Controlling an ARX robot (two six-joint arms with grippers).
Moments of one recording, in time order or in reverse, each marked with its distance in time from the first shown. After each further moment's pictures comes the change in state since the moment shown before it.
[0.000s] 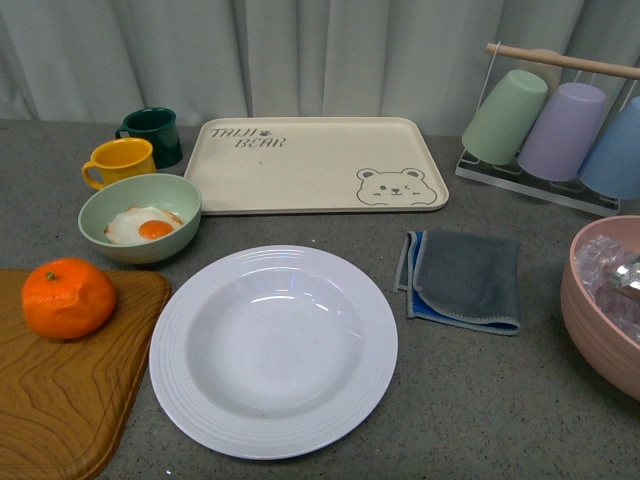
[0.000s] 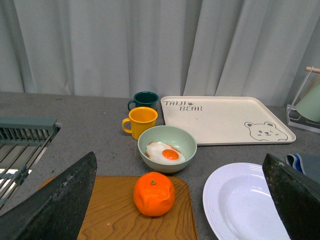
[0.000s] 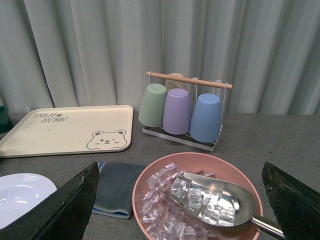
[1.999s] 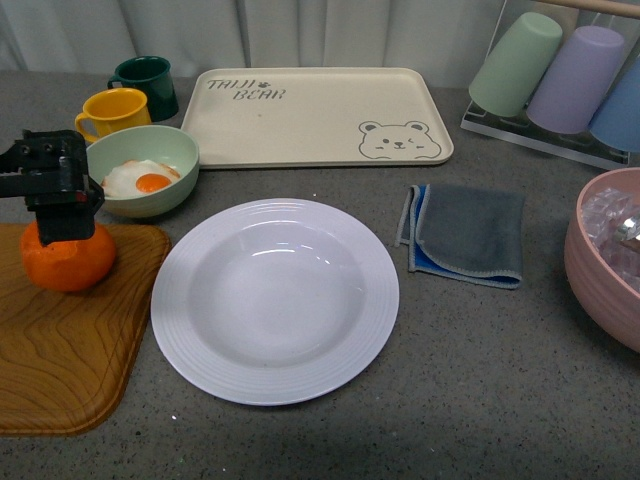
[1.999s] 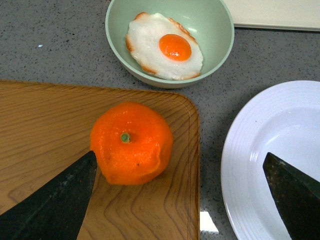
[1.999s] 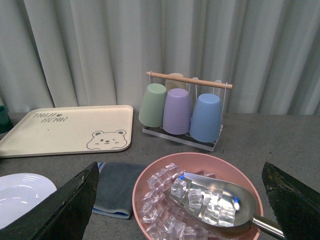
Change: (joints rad) left arm -0.105 1.575 0.525 0.370 -0.083 -0.130; right arm 0.000 0.000 0.000 0.000 0.000 0.000
